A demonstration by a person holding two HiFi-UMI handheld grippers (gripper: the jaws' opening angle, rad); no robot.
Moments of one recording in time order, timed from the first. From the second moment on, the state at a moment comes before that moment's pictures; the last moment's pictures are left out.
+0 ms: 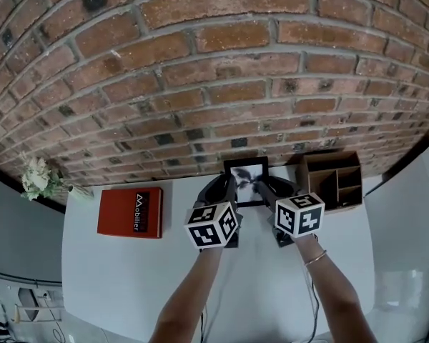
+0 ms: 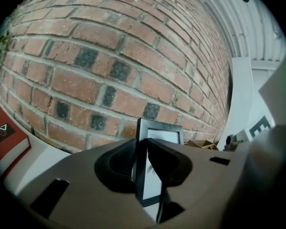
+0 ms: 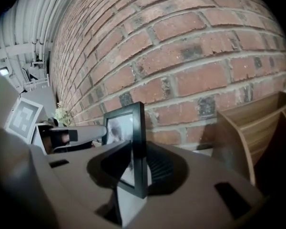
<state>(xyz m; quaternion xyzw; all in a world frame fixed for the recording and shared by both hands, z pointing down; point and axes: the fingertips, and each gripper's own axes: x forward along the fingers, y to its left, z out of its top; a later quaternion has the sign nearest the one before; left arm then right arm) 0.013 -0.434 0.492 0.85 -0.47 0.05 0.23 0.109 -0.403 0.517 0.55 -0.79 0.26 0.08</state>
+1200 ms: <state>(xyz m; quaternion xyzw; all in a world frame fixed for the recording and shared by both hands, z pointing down) 0.036 -0.473 0.505 0.87 -0.43 -0.01 0.25 0.136 -0.450 0.536 0.61 -0.76 0.21 0.09</state>
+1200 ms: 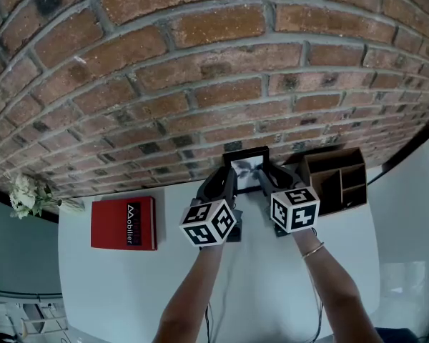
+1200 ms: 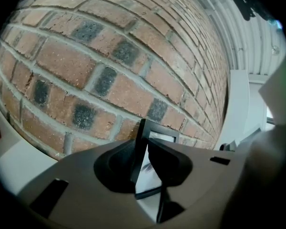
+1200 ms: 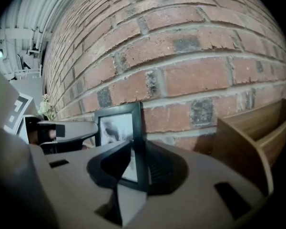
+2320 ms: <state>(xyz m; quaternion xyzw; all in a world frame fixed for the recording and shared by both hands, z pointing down) 0.035 -0.465 0.499 0.87 -0.43 0.02 0.22 0.138 -0.437 0.534 0.62 -0.75 0.22 0.09</state>
